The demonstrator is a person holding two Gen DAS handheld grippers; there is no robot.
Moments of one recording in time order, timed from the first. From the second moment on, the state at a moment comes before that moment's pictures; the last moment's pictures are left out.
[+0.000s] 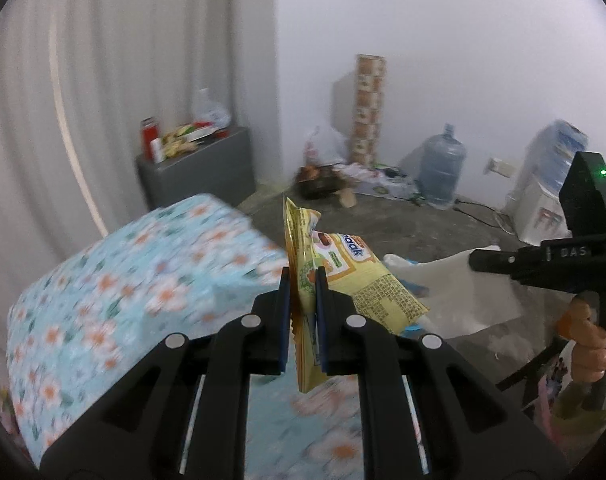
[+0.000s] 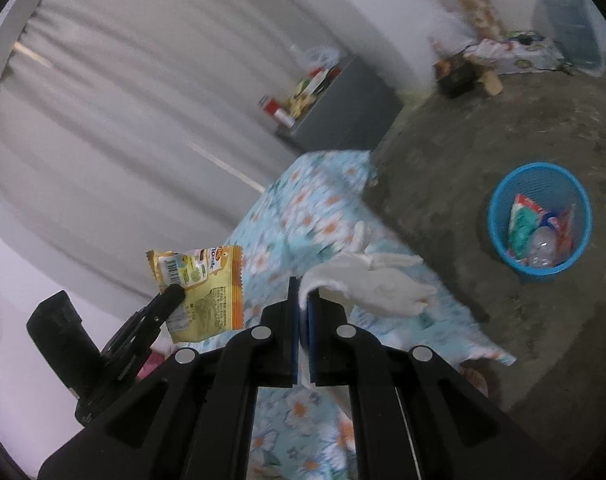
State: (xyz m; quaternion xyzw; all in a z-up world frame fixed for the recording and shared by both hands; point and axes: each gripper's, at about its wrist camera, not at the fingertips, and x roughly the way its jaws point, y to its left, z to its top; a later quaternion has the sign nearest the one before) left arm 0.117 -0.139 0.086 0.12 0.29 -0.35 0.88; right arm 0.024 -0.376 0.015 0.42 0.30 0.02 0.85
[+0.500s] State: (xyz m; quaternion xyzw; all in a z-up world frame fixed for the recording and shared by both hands) left arm 0.154 -0.344 0.005 0.18 0.37 -0.44 0.80; right arm 0.046 -0.528 -0.051 0.44 0.34 -0.13 0.82
